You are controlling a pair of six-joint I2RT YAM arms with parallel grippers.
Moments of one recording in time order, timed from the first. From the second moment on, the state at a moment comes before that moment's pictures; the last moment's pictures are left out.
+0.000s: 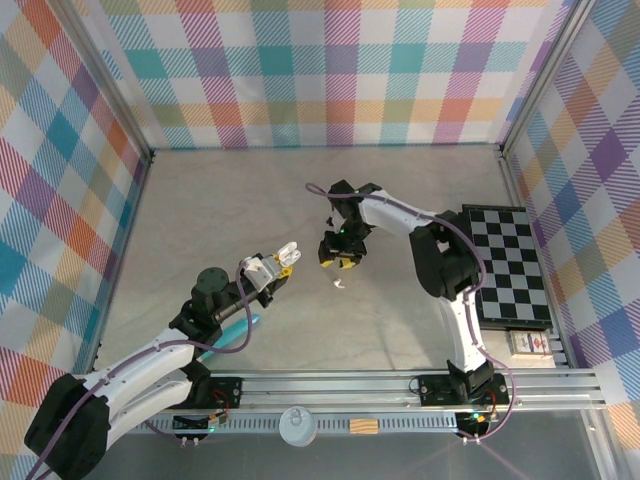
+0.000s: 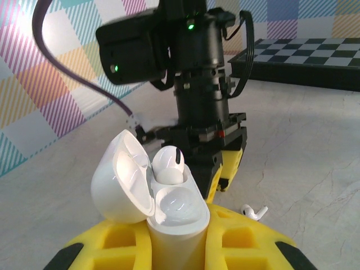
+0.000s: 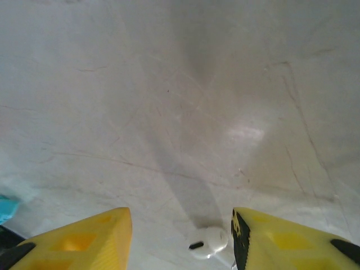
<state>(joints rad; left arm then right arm) -0.55 0.85 0.25 0.47 0.27 0.29 0.61 2.19 1.71 -1.04 -0.41 0.40</state>
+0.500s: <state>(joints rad) -0.55 0.84 0.25 0.46 0.27 0.29 0.69 2.32 1.89 -1.31 -0.29 0.17</state>
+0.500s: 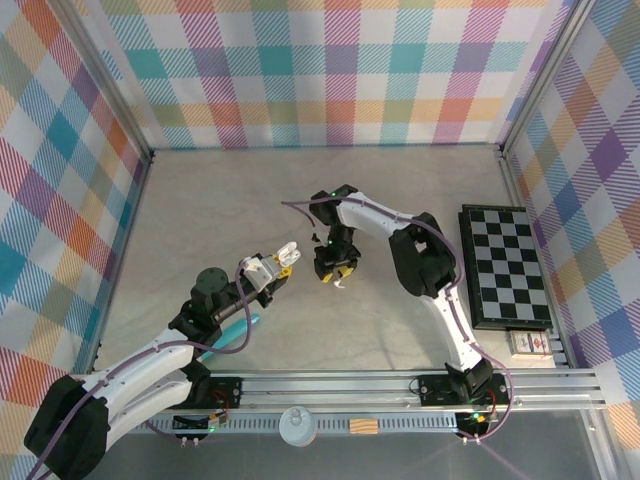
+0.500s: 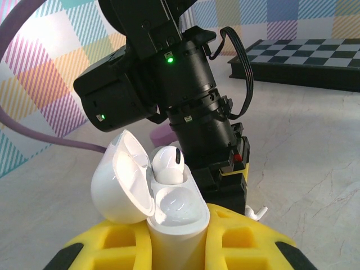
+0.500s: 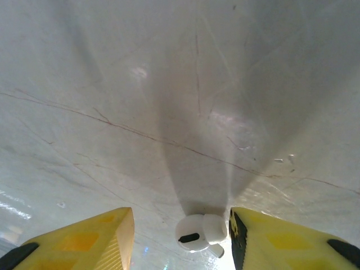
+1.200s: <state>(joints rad) -0.55 0.84 0.25 0.45 0.27 0.30 0.70 2.37 1.96 -1.41 -0.25 0.14</state>
